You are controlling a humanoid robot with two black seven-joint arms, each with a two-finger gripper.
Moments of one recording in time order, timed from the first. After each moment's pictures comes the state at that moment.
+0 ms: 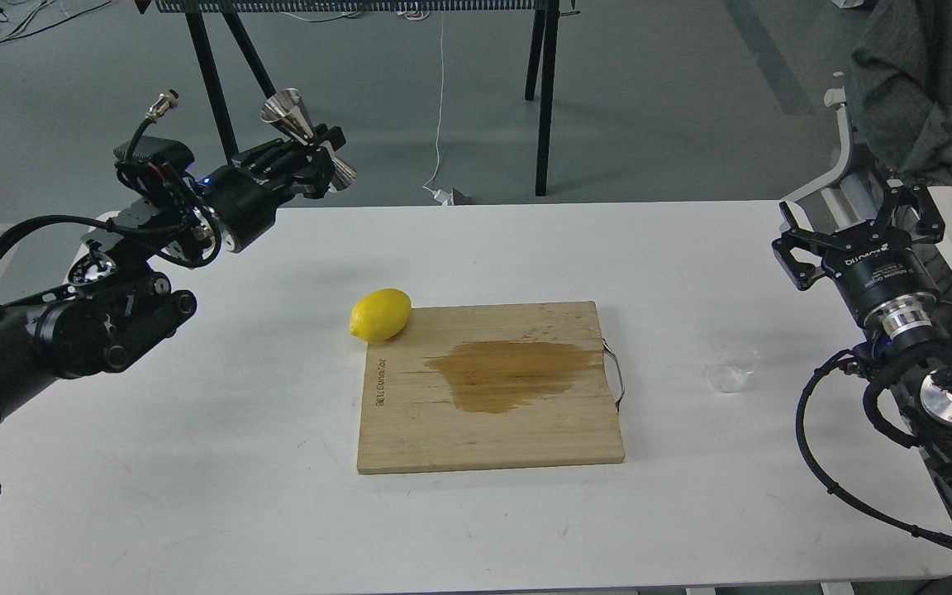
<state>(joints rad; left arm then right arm) -0.94 0.31 -0.39 -0.73 1.54 0.27 -0.49 0.45 -0.45 1.01 0.81 0.36 0.49 0.13</state>
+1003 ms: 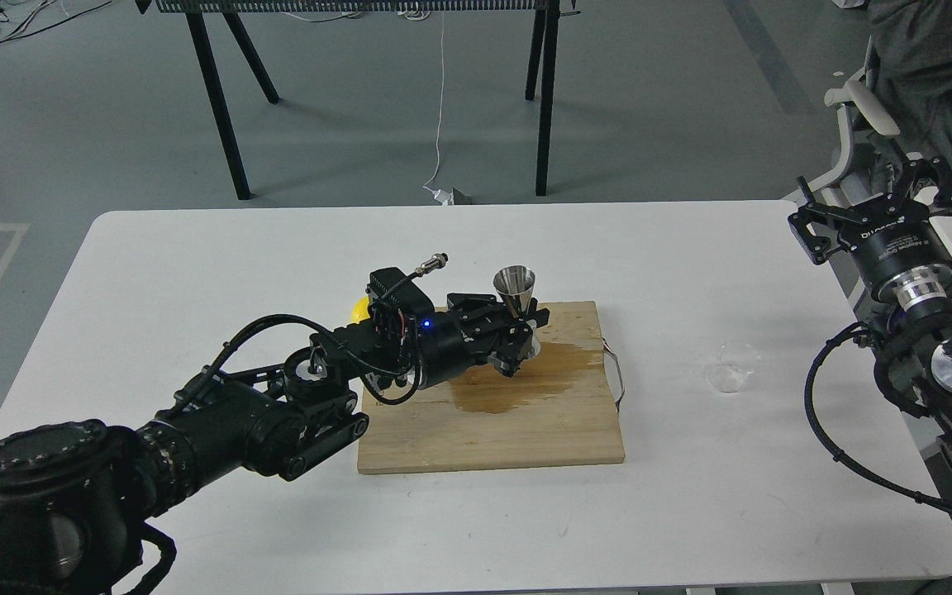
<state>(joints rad) -0.80 -0.04 -0.19 -0.54 1.85 0.32 -0.49 0.52 -0.46 1.00 0.76 0.36 0.49 0.12</state>
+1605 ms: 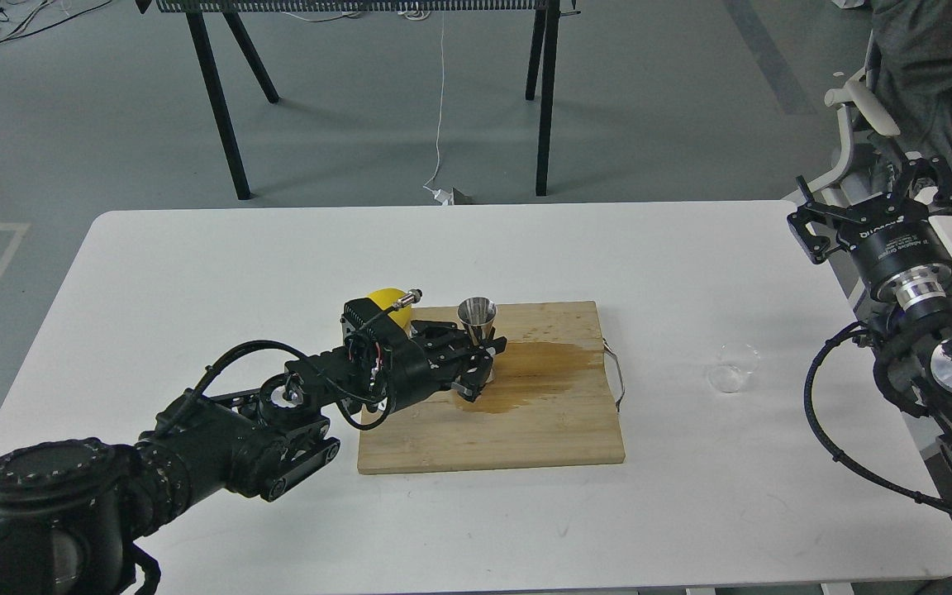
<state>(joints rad) -0.76 -0.04 -0.15 -0.46 1.84 0.36 -0.49 0.52 -0.46 1.00 0.76 0.36 0.49 0.12</state>
